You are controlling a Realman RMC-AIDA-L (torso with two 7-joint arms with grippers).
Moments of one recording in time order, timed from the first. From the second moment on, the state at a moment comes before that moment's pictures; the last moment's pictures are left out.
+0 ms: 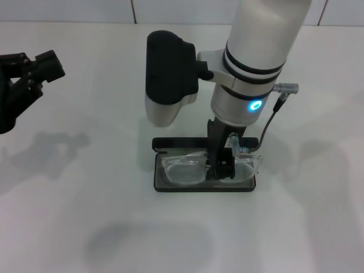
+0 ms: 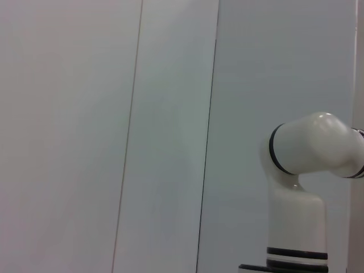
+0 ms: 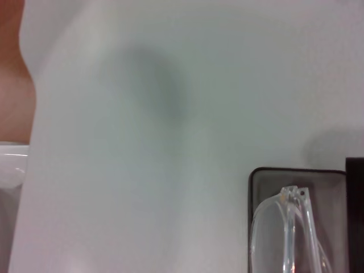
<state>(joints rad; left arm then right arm) -0.20 -2.03 0.78 1.00 1.41 1.86 -1.46 1.26 2.03 -1.98 -0.90 -2.15 -1.46 2.40</state>
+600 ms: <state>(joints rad) -0.21 -2.03 0.78 0.98 1.41 1.87 -1.44 1.26 2.03 -2.03 -0.88 -2.14 -1.39 2.40</state>
